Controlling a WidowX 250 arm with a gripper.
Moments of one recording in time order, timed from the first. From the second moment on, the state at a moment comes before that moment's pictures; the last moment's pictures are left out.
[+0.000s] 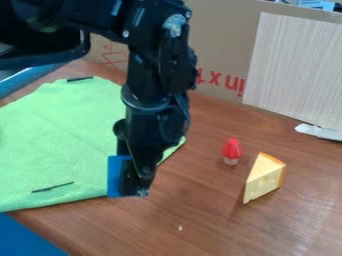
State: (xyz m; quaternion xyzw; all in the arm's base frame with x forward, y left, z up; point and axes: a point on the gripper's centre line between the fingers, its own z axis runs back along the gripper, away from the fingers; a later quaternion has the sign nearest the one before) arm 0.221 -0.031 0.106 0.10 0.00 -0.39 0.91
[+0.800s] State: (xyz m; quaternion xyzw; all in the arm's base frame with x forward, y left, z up) arm 0.245 -0.074 0.047 0.09 0.02 -0.39 0.92
